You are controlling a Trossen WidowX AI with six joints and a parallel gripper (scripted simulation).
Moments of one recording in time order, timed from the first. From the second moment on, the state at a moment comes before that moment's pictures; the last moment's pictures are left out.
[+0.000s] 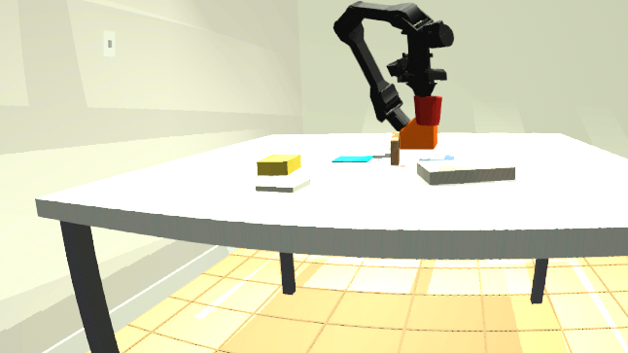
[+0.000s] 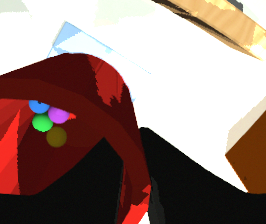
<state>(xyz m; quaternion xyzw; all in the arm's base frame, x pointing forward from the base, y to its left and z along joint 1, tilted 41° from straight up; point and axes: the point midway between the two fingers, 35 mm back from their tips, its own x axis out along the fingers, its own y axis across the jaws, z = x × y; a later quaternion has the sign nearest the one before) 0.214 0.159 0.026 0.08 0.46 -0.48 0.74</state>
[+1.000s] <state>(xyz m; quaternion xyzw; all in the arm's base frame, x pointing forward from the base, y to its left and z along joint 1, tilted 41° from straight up) 0.234 0.105 0.079 0.08 0.46 -0.48 0.74</state>
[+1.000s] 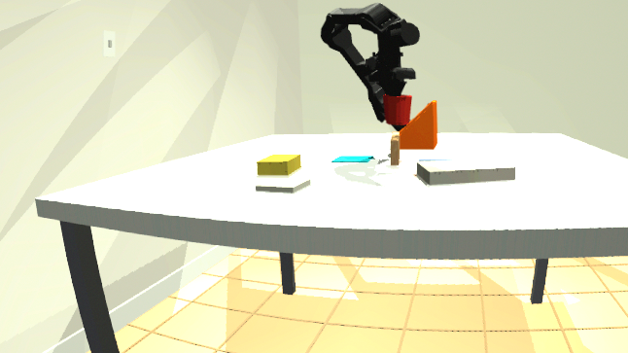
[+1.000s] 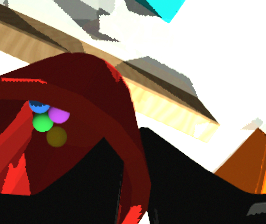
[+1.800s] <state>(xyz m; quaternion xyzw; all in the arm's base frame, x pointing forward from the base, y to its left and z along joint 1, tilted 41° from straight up) 0.247 0.056 0.122 0.08 0.46 -0.49 0.74</state>
